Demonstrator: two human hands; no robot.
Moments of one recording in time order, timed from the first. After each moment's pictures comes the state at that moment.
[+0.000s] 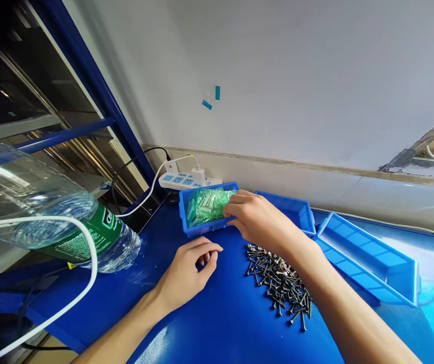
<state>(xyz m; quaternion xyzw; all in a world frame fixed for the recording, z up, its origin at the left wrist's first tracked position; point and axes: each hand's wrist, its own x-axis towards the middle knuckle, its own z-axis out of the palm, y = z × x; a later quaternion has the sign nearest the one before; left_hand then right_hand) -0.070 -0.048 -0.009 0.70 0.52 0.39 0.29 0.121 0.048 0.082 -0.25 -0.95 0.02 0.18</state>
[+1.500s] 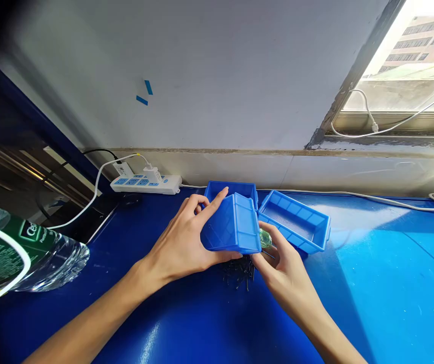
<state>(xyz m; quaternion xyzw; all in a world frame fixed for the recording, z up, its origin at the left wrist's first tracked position) 0.020 -0.019 0.053 0.83 0.46 0.27 0.16 0.231 -0.075 0.009 -0.55 -0.56 0.42 0.46</state>
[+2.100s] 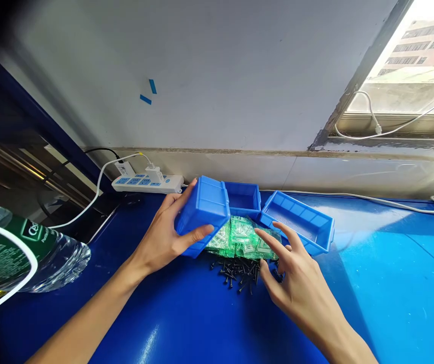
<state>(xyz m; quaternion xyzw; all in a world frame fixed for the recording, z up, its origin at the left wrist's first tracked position) -0.017 -0.013 0.048 0.70 0.52 0.38 0.31 0.253 -0.084 0.009 -0.58 -0.77 0.06 0.26</state>
